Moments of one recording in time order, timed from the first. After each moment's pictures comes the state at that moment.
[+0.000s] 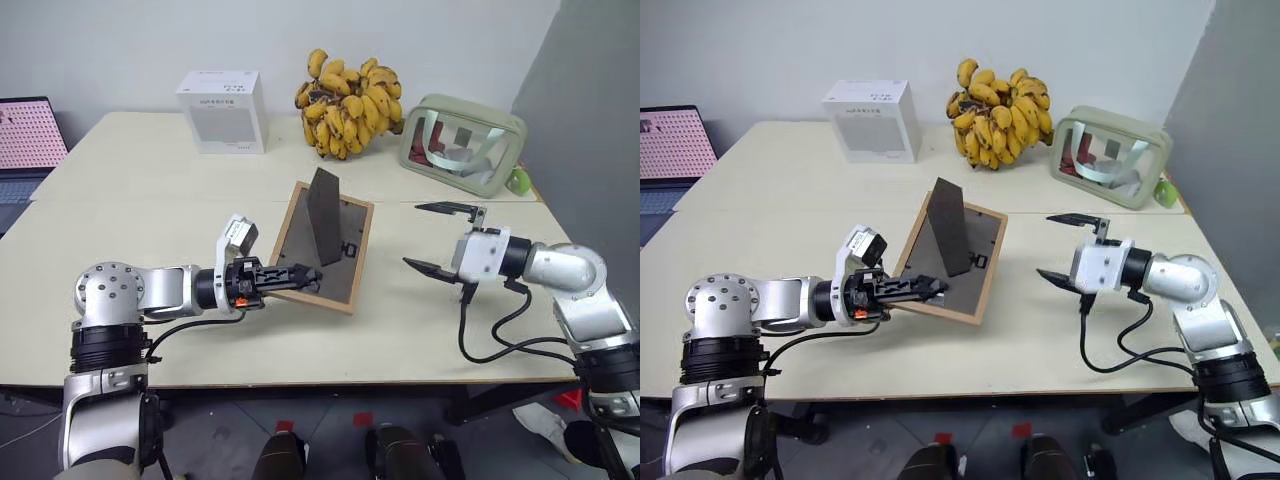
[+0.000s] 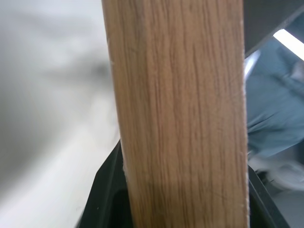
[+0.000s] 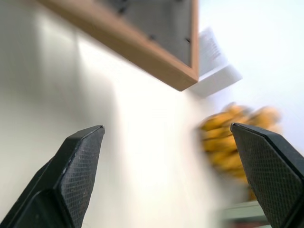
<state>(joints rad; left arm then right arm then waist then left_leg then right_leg) -0.64 0.59 0.26 0.26 -1.48 1.61 -0.52 -0.53 -0.69 0.10 0.16 -0.22 -0.74 0.73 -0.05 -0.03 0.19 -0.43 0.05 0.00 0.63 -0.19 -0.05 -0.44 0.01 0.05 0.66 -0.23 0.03</state>
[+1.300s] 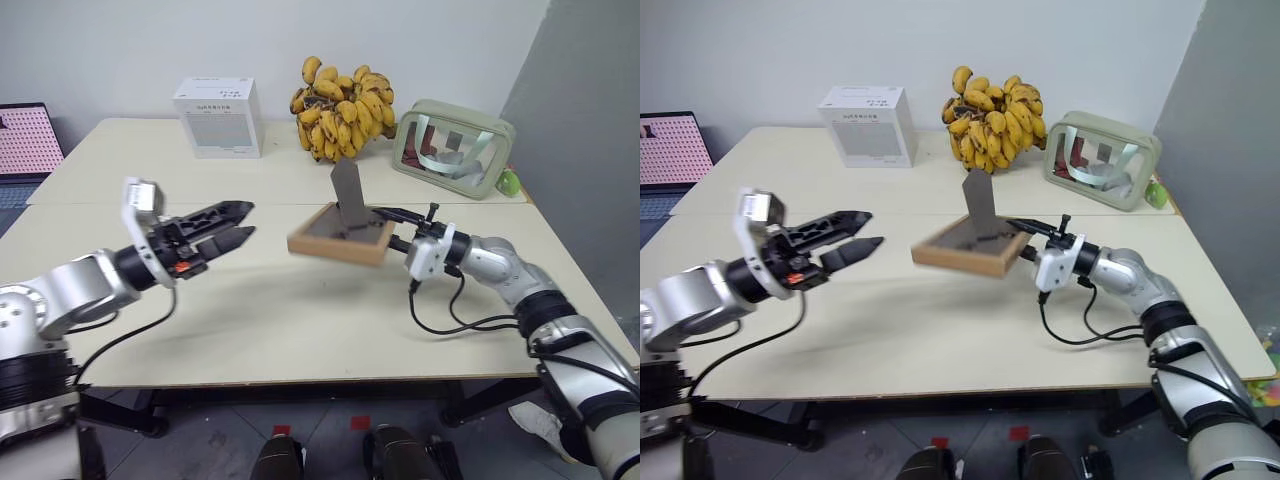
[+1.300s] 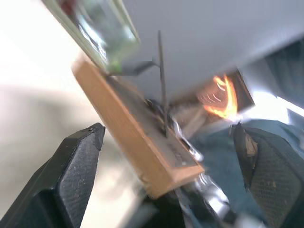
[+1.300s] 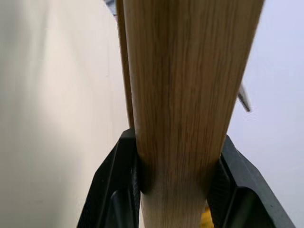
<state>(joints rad) -0.39 0.87 0.46 0.03 -1.90 1.22 -0.07 -0.90 -0.40 0.28 0.88 -0.06 -0.84 0.63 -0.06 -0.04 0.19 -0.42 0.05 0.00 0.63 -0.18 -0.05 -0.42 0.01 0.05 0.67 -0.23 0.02</state>
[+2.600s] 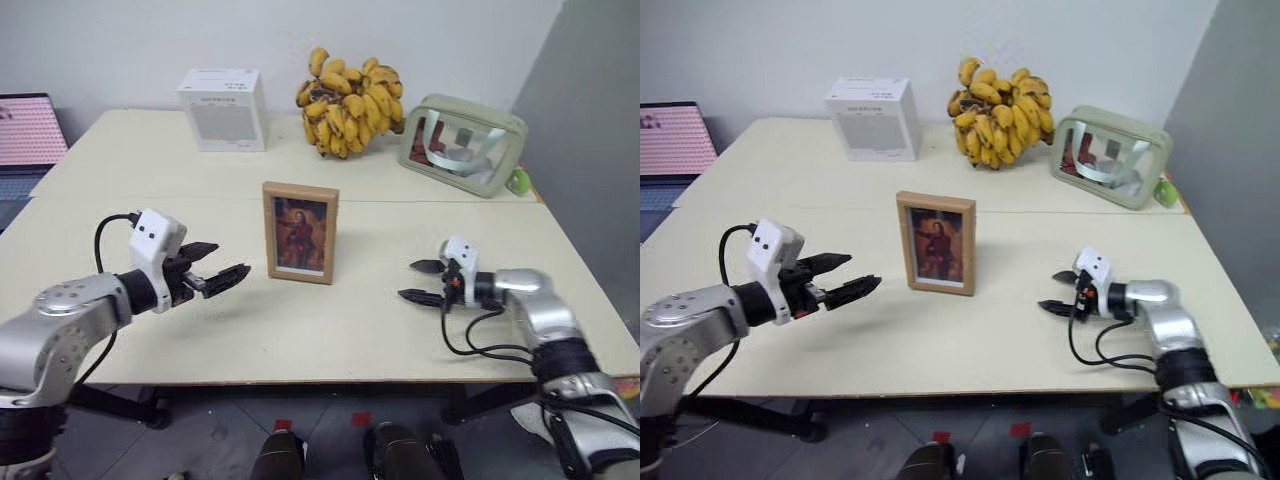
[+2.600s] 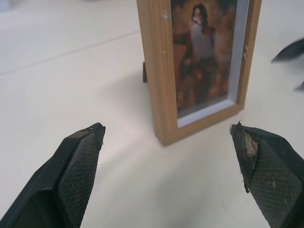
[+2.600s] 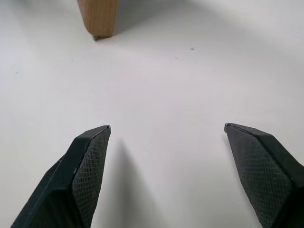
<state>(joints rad) -0.20 0.97 0.26 -0.25 -0.77 0.80 -0.69 -0.54 -0.56 0.06 0.21 0.17 0.36 1.13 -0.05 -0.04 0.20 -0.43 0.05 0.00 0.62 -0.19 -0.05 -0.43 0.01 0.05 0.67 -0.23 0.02</state>
